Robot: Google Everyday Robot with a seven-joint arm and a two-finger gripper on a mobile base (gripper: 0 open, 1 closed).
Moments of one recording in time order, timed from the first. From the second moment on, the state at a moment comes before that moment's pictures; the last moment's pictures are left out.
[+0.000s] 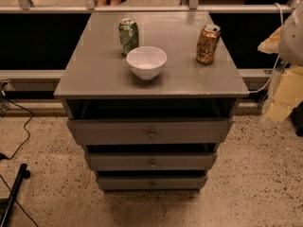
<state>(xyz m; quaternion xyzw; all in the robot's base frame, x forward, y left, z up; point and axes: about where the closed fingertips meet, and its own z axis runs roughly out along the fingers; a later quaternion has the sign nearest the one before) 0.438 -0.216 0.978 -0.60 0.78 -0.04 0.16</state>
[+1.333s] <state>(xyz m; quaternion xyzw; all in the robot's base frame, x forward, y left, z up) 0.396 -0.182 0.861 -0.61 0.73 0.07 0.30</state>
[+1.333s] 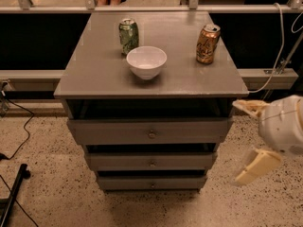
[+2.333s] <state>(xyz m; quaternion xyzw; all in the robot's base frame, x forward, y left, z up) 0.416 -0.142 0.772 -0.63 0.69 0.07 0.35</state>
